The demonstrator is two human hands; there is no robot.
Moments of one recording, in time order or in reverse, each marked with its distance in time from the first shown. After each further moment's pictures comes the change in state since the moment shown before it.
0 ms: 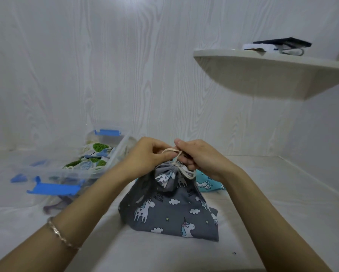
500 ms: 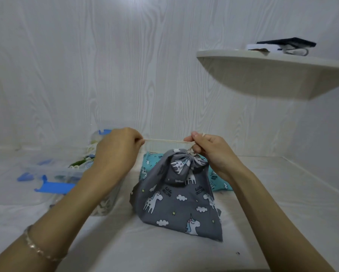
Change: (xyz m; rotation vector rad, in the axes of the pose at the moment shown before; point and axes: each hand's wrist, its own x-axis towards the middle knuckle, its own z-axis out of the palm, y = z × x) left_hand -0.018 0.003 -0.042 0.790 0.357 -0.097; right_hand 0.003 0.012 -0.011 0.228 0.249 -0.105
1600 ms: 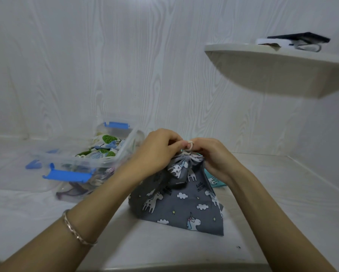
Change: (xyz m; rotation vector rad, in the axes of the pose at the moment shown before) left_hand -0.005 0.047 0.025 -0.518 -0.211 0.102; right_hand -0.010 0.007 0.013 0.137 -0.138 0.106
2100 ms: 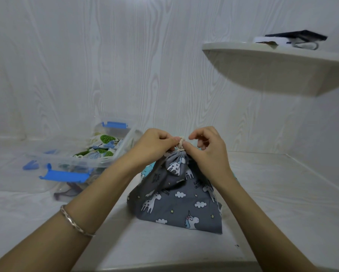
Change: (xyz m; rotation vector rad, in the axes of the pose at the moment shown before) left_hand 0.005 -0.005 -0.002 -0.380 -0.042 -0.248; right_hand -0.005 0.016 0.008 -0.577 0.406 -0.546
